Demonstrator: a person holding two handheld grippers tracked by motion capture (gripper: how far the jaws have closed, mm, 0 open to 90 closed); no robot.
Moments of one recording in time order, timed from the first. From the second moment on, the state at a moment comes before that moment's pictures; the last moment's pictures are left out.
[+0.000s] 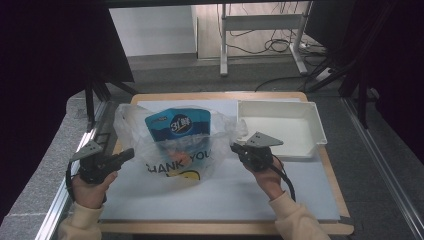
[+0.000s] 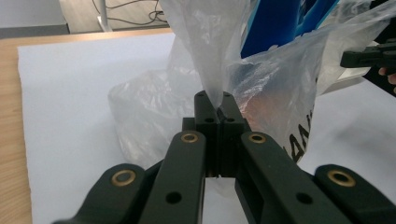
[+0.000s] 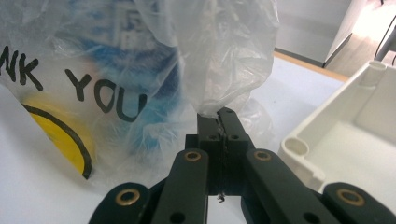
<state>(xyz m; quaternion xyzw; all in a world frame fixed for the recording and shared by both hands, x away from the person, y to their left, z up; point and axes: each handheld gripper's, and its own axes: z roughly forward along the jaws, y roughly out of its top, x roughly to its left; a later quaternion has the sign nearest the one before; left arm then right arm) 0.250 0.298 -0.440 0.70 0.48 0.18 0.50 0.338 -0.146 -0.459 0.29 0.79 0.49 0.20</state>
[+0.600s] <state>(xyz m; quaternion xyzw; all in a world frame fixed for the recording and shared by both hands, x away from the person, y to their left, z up) 0.250 0.291 -0.458 0.71 0.49 0.16 0.49 0.334 -0.147 -0.476 0.30 0.80 0.48 0.18</state>
